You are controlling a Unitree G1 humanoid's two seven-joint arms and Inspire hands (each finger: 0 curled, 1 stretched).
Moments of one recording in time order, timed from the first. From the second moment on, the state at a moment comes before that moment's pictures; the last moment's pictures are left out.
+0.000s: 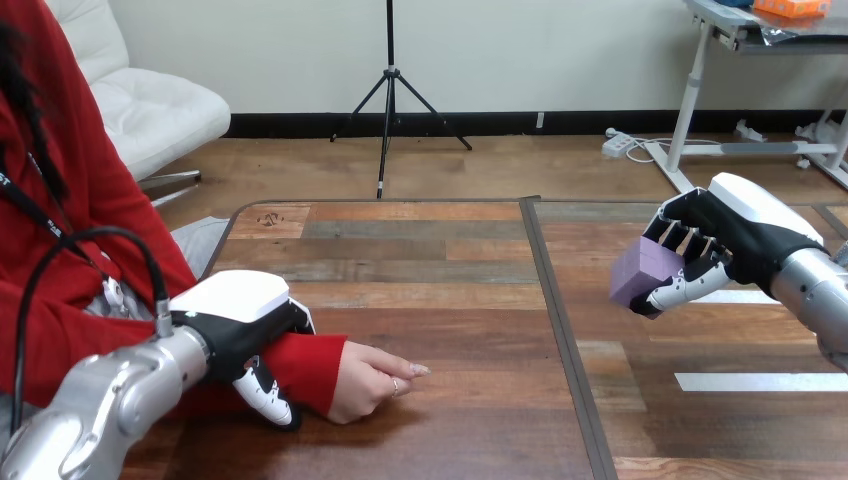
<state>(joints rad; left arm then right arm) -0.33 0.62 -0.29 0.39 0.83 -0.22 -0.35 -0.64 -0.66 0.22 0.94 -0.45 -0.35 0.15</state>
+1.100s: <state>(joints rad) -0.37 0.62 -0.31 0.36 0.79 -0.12 -0.52 -0.64 -0.66 0.22 0.94 -0.44 -0.35 0.15</state>
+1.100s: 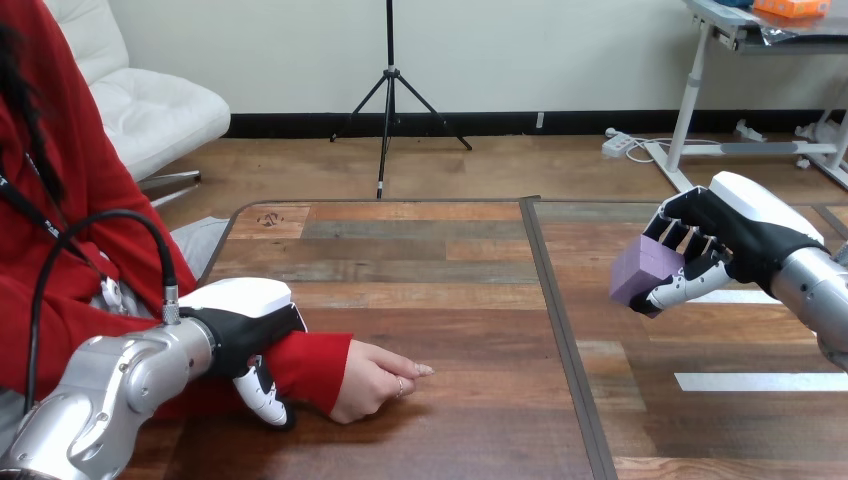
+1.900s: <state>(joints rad) -0.34 0.62 -0.32 0.35 0.71 -0.12 -0.47 -0.62 -0.66 0.22 0.91 -0.44 -0.34 0.15</state>
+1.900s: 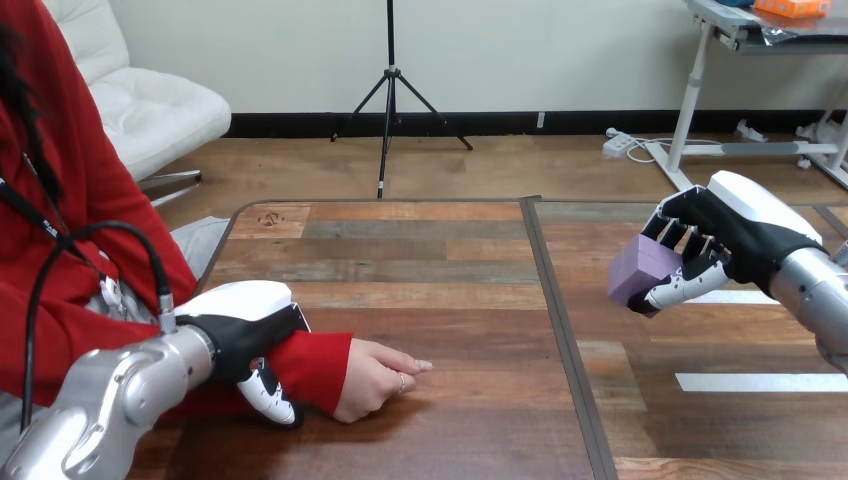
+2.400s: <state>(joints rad) -0.24 0.60 -0.27 0.31 0.65 -0.12 -0.29 -0.62 -0.66 0.22 0.91 -0.43 -0.31 0.15</state>
